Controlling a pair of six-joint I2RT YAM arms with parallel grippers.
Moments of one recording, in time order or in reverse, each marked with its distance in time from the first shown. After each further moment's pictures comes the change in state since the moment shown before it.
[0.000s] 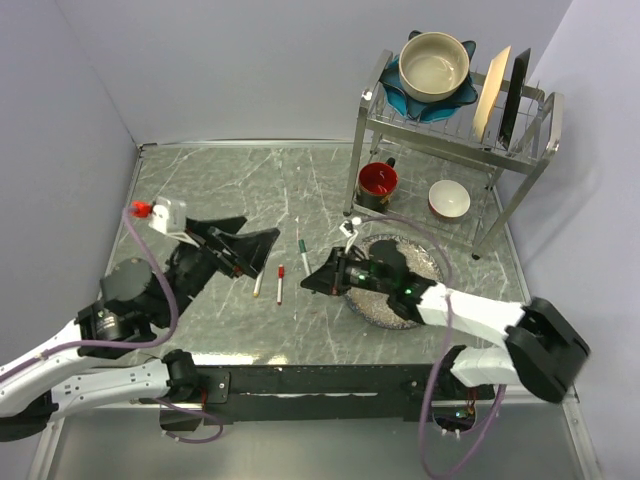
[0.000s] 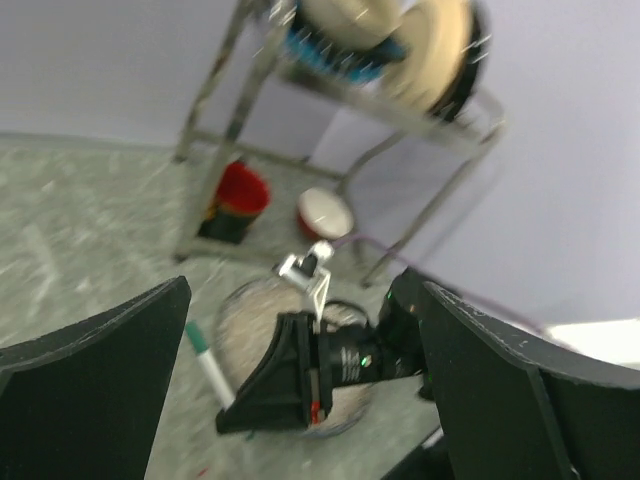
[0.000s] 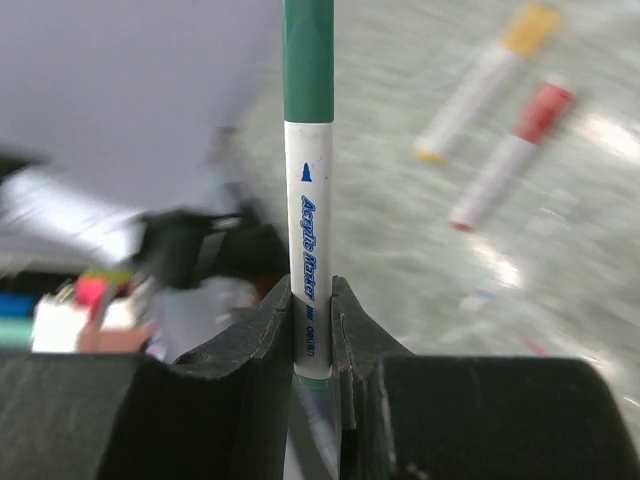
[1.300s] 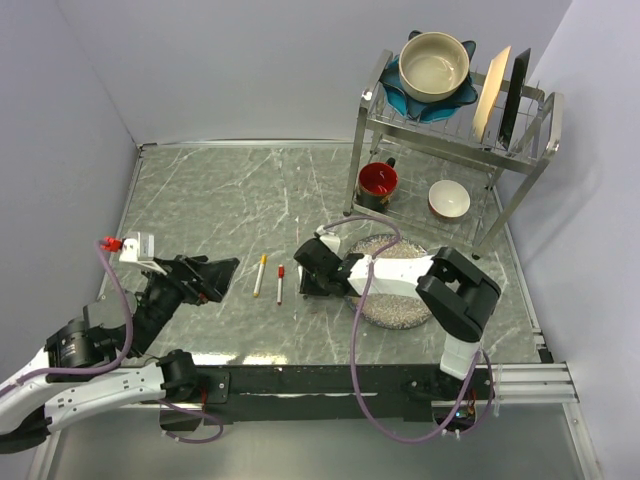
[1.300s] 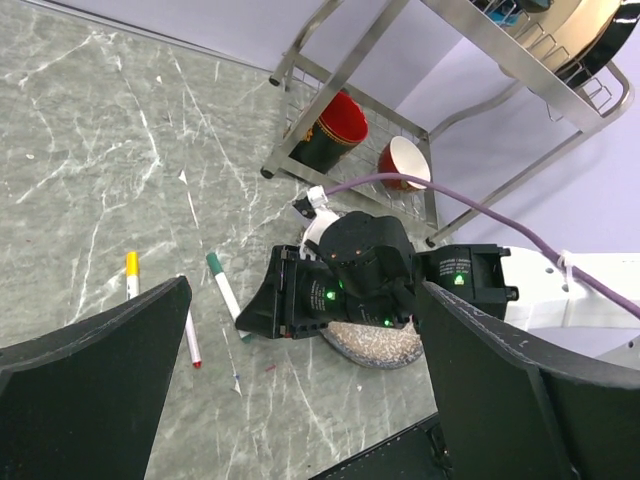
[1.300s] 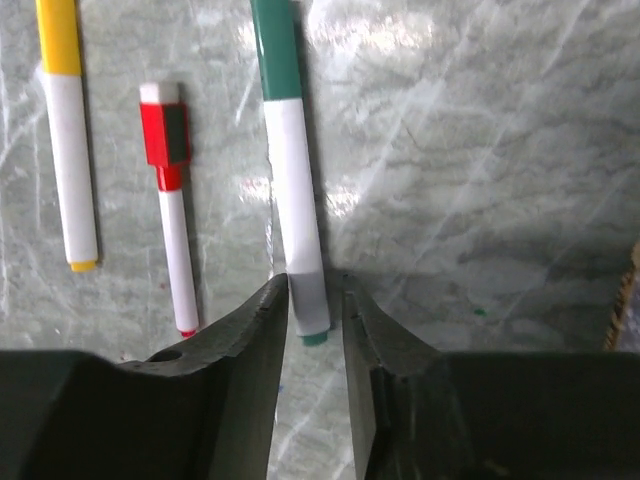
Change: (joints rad) left arm -0.008 -0.294 -0.129 -0.405 -0.162 -0.216; right arm 0.153 0.529 0.464 -0.640 0.605 0.113
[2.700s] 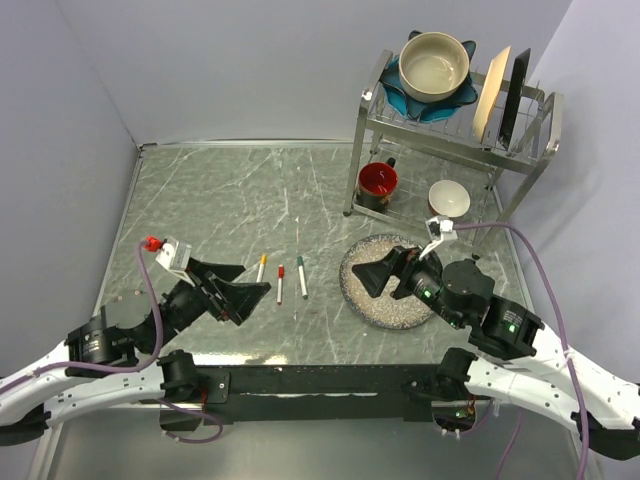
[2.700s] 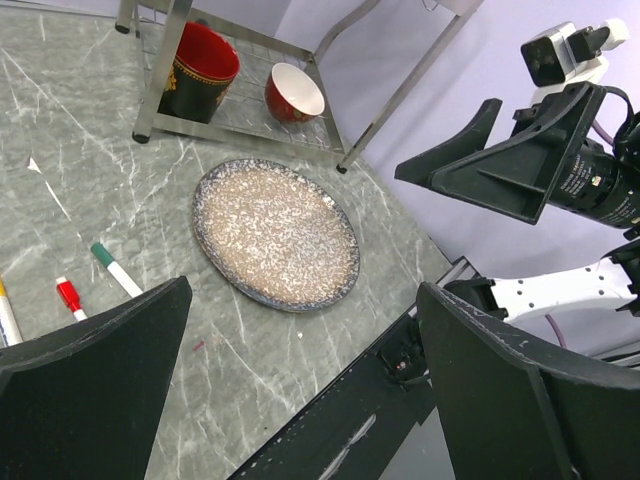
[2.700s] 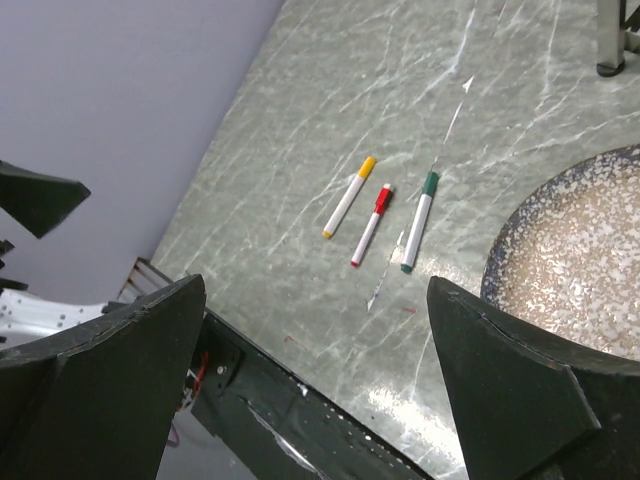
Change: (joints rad) left arm -0.048 0.024 -0.090 0.182 0.288 0.090; right arm 0.037 -1.185 -0.193 -0.245 0.094 -0.265
